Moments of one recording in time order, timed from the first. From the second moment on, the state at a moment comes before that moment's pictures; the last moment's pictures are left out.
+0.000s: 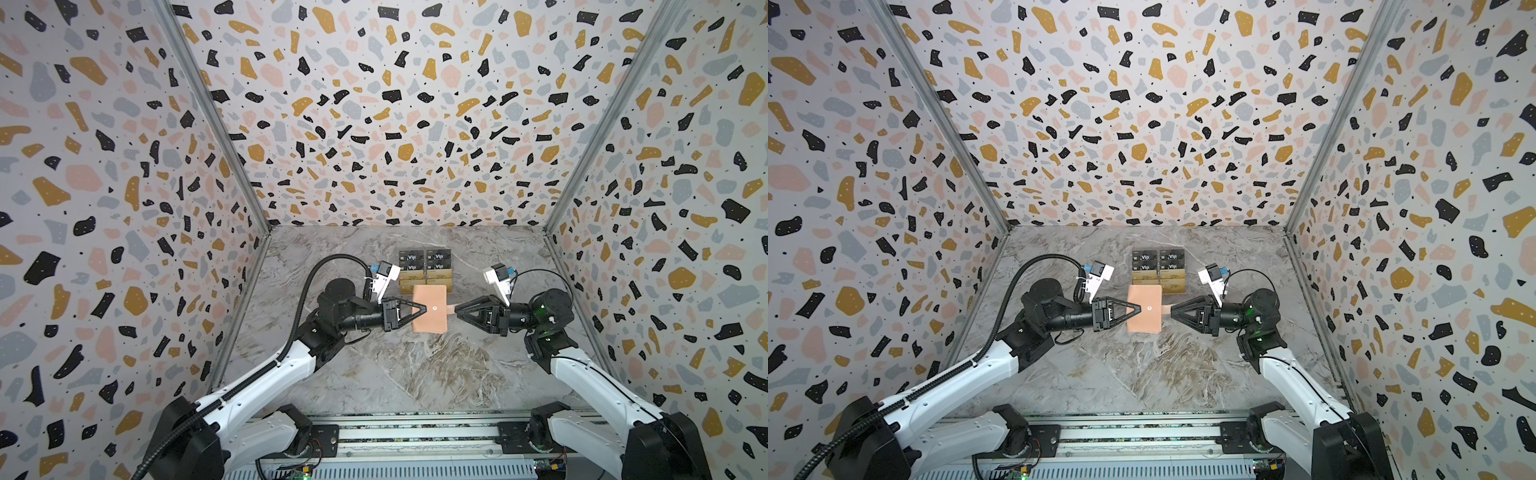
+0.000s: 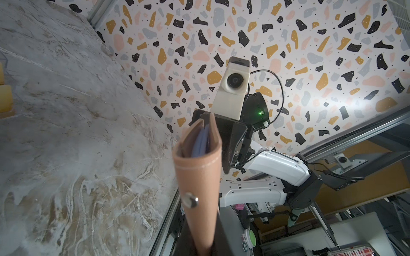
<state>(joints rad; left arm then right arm) -0.64 1.10 0.72 0.30 0.80 -0.86 0.28 1.03 0.52 0.75 -1.28 0.88</state>
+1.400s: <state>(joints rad) -0.64 1.05 0.68 0.31 0.83 -0.84 0.39 1.21 0.58 0.74 -1.35 0.79</state>
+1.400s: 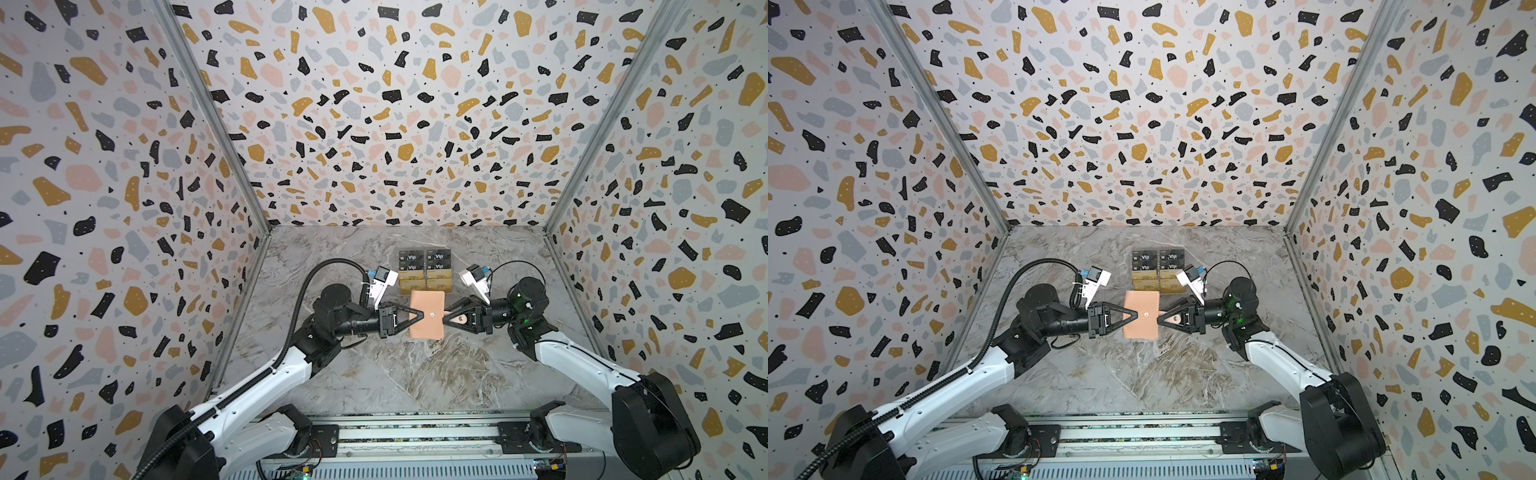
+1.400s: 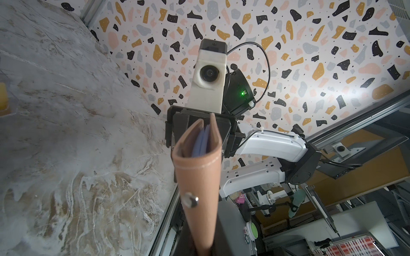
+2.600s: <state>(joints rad) -0.63 1.05 0.67 0.29 0.83 -0.82 0.44 1.29 0.60 0.89 -1.37 0.85</state>
